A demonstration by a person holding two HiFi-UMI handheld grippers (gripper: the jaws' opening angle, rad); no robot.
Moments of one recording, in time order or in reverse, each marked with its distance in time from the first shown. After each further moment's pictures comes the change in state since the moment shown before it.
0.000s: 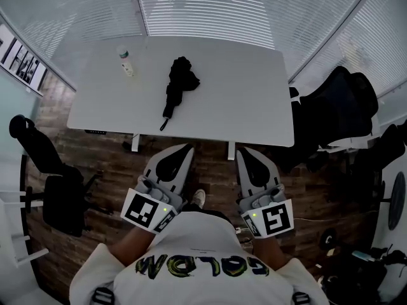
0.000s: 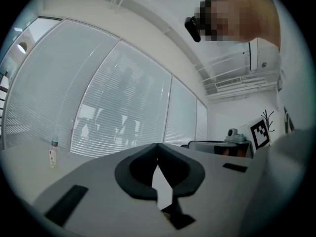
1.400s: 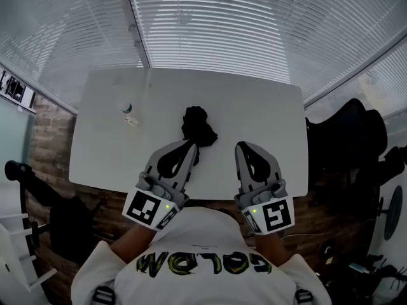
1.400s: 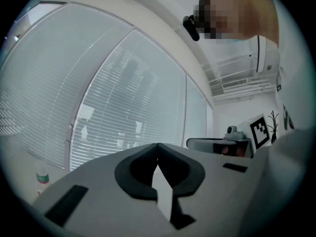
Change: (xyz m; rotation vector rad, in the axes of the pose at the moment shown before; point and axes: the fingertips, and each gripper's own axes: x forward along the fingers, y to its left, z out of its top) left arm 0.163 0.249 0.042 -0.001 -0.009 -0.023; right arm 0.293 -0.073 0.010 -0.044 0.008 -0.013
